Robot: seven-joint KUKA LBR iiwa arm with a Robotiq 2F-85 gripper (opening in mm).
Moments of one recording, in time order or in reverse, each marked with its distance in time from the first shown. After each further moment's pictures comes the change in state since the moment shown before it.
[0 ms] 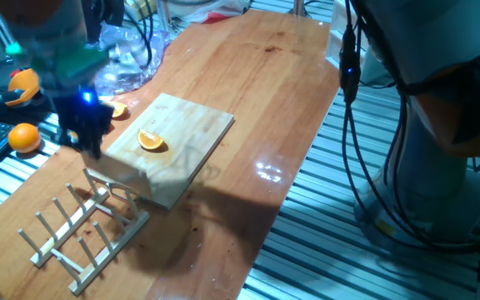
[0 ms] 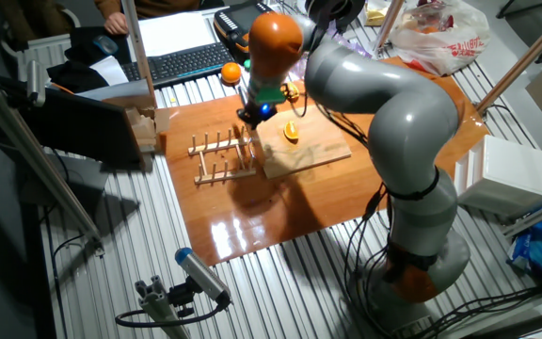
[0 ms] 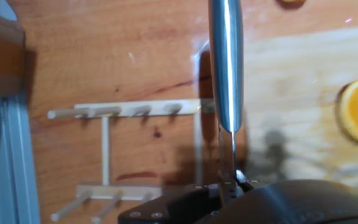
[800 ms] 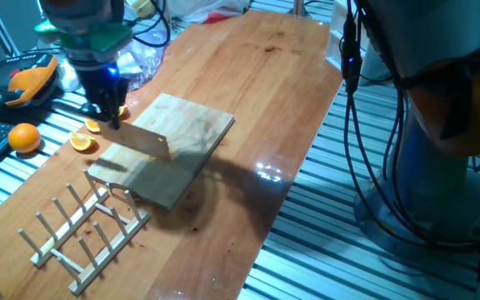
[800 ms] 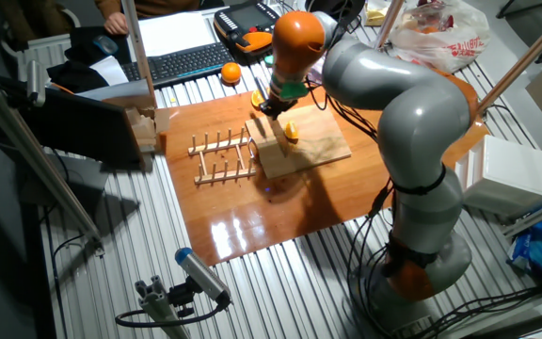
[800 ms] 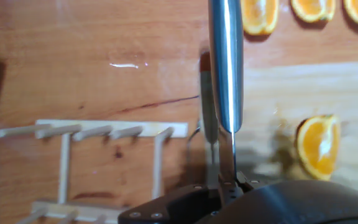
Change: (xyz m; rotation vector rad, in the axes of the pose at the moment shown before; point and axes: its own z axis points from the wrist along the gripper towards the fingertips) arm -0.023 -0.084 0.026 0.056 -0.062 -0.044
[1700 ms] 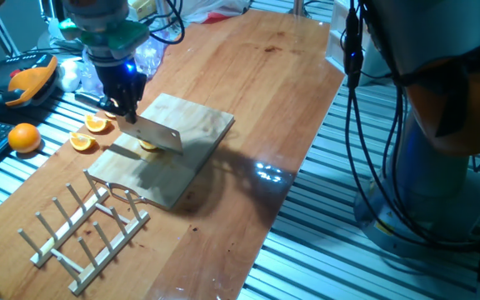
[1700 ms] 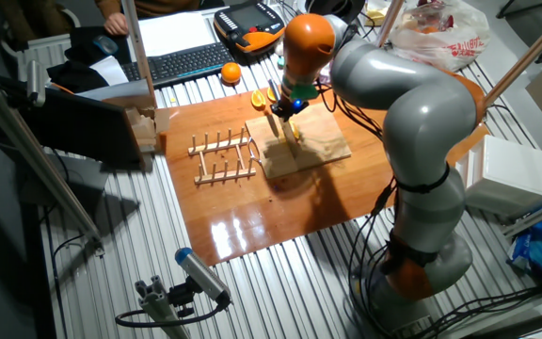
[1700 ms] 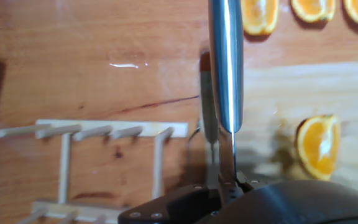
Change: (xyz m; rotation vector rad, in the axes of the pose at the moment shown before) arm 0.006 -0.026 0.011 -0.006 0.039 0.033
